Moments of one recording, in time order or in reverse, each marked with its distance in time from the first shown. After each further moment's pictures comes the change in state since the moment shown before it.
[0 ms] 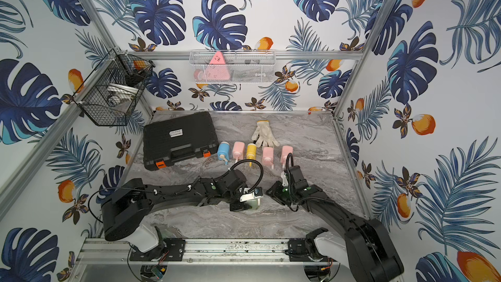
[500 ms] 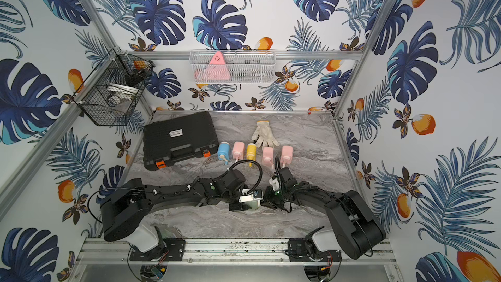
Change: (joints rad) left arm 0.004 0.004 -0.030 0.041 0.049 0.119; right arm 0.086 0.335 0.018 0.140 -0.229 -0.056
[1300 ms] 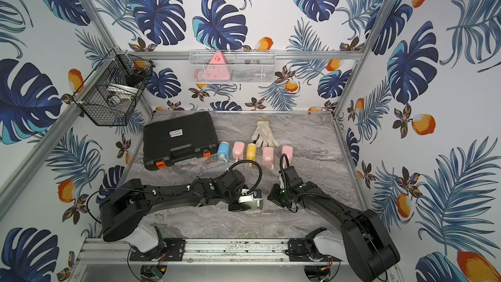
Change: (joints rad) left arm 0.000 -0.014 -0.006 -0.002 -0.004 0.003; right arm -0.027 -0.169 0.019 -0.187 0.231 0.001
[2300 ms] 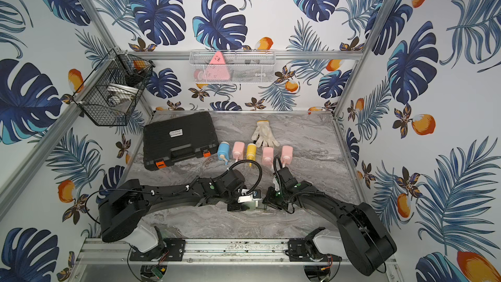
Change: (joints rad) left arm -0.001 -0.008 0.015 -0.050 -0.014 -0.002; right arm 0.073 0.046 0.022 -0.002 -0.034 -0.020
